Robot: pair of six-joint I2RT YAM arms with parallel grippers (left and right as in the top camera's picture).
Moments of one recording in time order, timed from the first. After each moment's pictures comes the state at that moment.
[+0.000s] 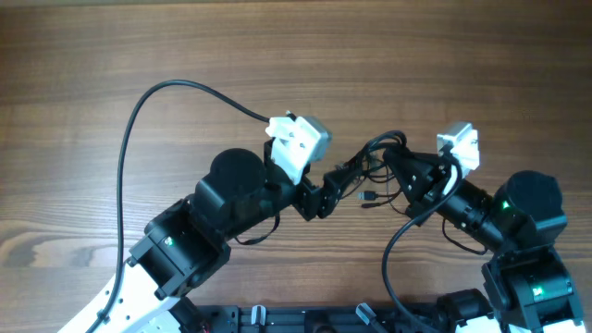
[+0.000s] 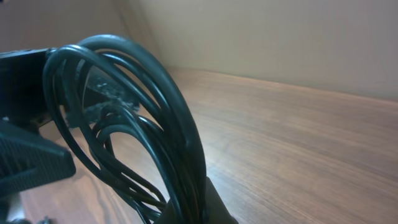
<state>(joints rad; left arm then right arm) -0.80 1.01 1.02 -0.28 0.19 -0.21 0.22 0.66 0.78 -0.37 -0.59 0.15</state>
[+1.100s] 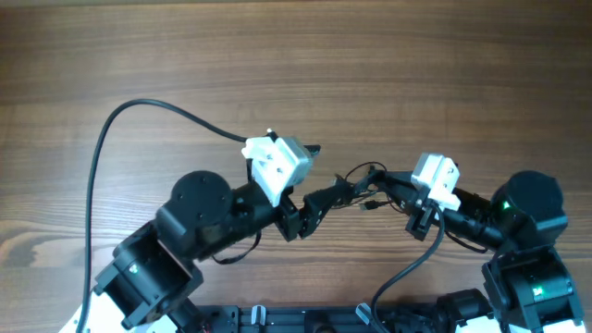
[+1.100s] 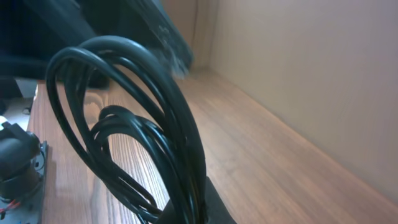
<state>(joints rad) -0.80 0.89 1.02 -0.34 0.23 -0.17 0.22 0.66 0.78 -0.35 -0.84 -0.29</state>
